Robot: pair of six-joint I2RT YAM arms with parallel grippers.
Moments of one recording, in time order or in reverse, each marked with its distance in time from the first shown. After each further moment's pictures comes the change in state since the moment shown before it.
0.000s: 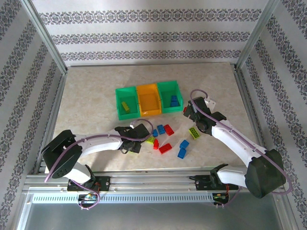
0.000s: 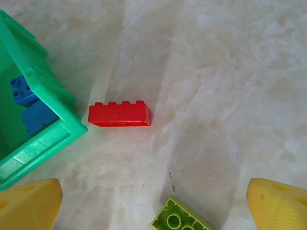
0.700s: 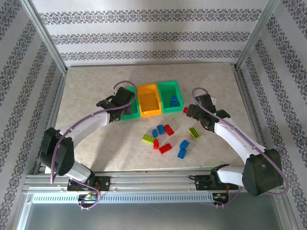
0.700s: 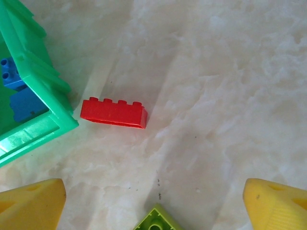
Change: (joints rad) left arm 0.402 0.027 0.341 0.074 -0.131 0.164; right arm -0.126 0.020 0.007 0.031 -0.142 -0.246
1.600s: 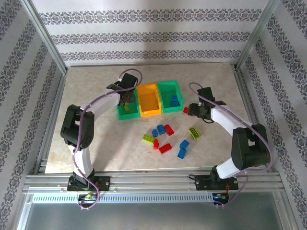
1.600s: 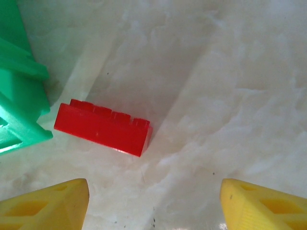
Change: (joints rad) left arm 0.102 0.368 0.311 -0.031 0.046 0.067; right arm -0.129 0.296 0.102 0.078 -0.209 -0.224
